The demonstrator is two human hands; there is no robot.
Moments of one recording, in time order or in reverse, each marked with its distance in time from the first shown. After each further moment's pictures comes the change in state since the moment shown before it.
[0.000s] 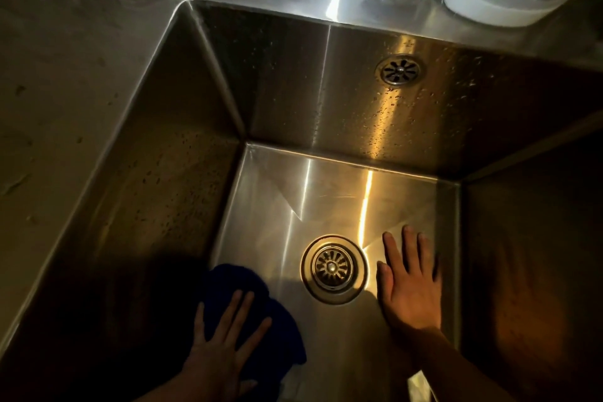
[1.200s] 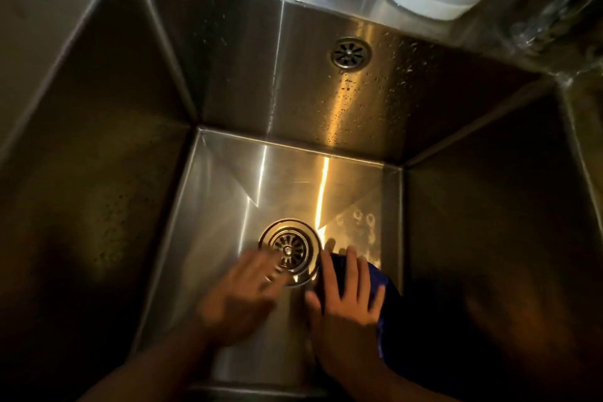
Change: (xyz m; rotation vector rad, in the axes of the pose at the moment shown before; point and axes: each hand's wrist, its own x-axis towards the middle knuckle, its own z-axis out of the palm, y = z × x) left_hand 0.053 0.069 -0.048 -0.225 0.946 0.359; right_hand -0.078 -0.080 -0.066 -0.041 -0.033 0.115
